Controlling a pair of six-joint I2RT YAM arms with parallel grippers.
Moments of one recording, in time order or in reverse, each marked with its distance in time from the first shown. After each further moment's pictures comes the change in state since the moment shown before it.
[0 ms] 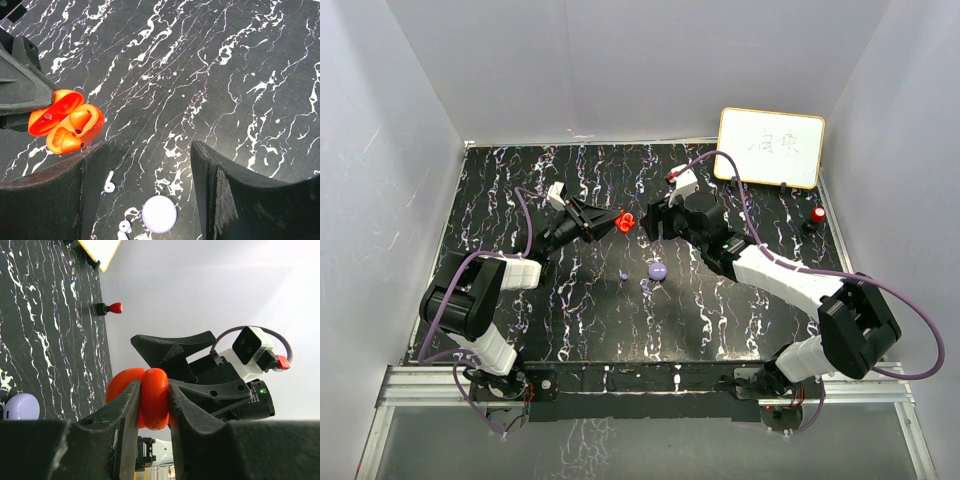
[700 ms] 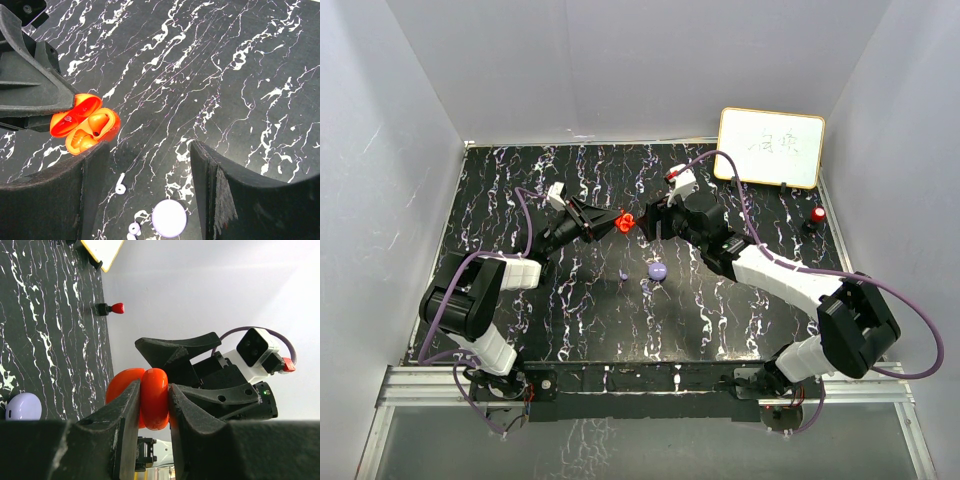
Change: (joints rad) left arm 0.000 -0.005 0.001 -0.018 -0.002 0.008; right arm 0.000 0.005 0.000 0.029 -0.049 0.022
